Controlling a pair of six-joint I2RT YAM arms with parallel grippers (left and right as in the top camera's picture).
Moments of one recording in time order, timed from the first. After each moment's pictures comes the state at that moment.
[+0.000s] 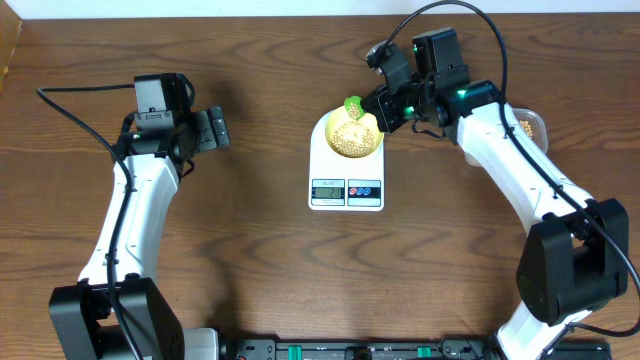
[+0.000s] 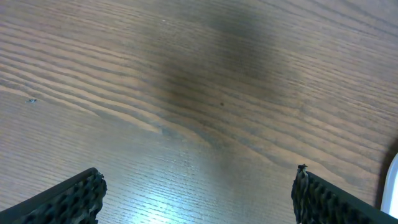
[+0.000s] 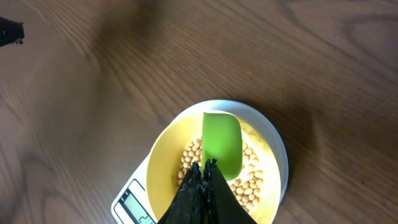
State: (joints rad) left arm 0.09 1.55 1.15 -0.55 -0.04 -0.15; right arm 0.34 1.86 1.49 -0.51 -0.49 -0.09
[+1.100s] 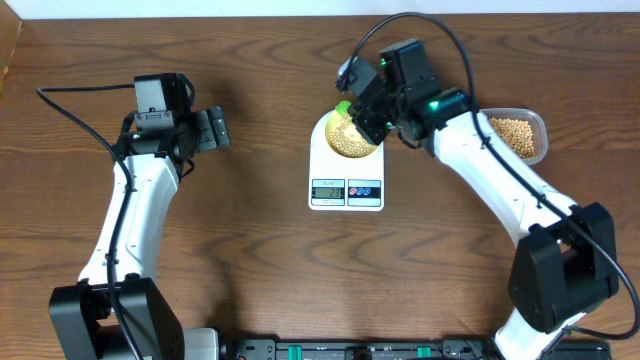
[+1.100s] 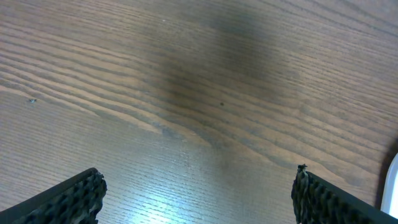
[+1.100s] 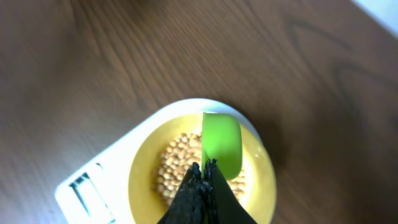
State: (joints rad) left arm 0.09 1.55 1.15 -0.55 -0.04 -0.15; right arm 0.47 1.84 1.49 -0.52 -0.25 -0.39
